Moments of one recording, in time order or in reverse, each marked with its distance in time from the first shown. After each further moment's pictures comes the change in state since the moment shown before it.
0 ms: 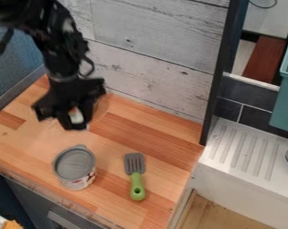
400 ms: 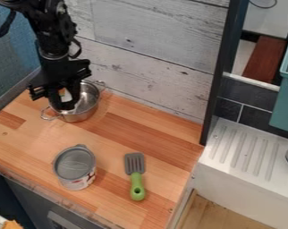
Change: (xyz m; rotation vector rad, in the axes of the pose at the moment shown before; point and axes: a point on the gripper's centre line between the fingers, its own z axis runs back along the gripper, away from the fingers) arm 0.057 -0.002 -0.027 0.058 -0.022 0.087
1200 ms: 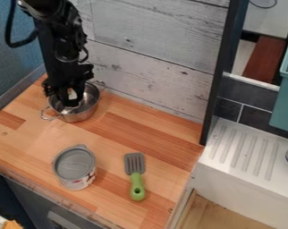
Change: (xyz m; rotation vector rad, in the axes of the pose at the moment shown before) arm 0.037 -0.033 -0.067 0.082 0.000 0.018
